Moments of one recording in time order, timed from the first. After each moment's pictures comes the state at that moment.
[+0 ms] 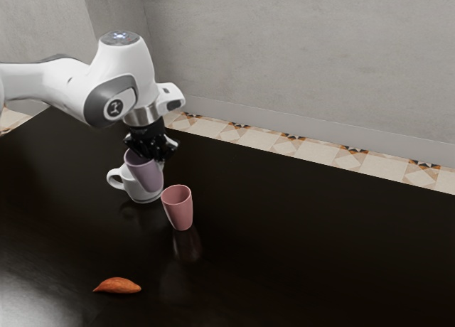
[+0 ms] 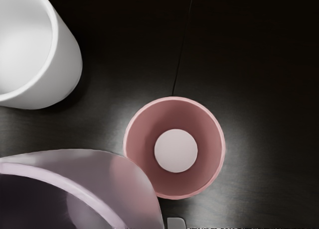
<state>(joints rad) 0.00 -0.05 -0.08 -2.07 0.13 2.15 -0.35</state>
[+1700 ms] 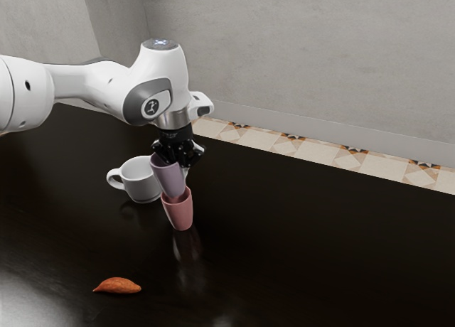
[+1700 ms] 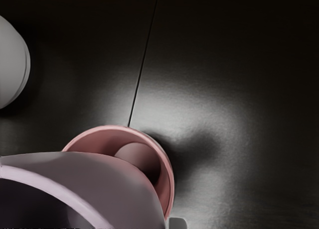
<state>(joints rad) 0.03 0.19 -0.15 -1.87 0.14 2.09 -0.40</state>
